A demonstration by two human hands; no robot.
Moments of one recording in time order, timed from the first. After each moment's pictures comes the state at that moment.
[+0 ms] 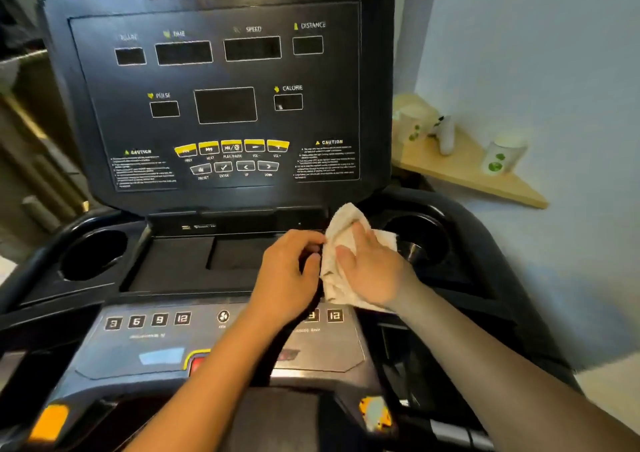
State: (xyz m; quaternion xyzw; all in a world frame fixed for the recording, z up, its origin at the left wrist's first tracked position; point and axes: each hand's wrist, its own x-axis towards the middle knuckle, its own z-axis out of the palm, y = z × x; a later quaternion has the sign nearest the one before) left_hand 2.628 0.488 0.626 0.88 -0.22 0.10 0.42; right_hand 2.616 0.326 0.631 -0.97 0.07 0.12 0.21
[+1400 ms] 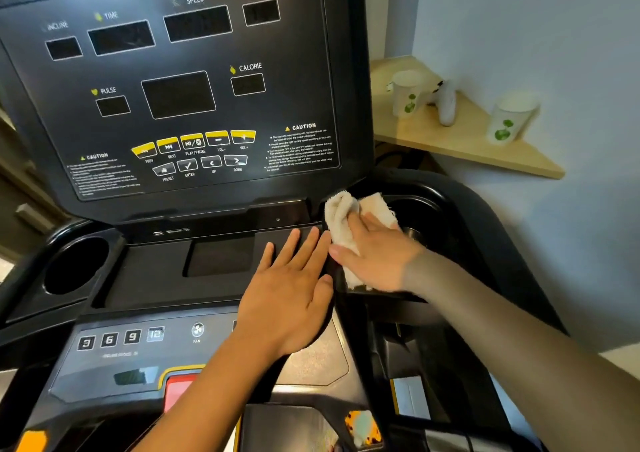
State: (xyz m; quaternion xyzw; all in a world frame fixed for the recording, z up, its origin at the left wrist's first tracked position) left_hand 2.616 0.470 0.620 0.96 -0.28 -0.07 0.06; right_hand 2.632 0.283 0.628 -0.97 -0.03 0.18 0.18
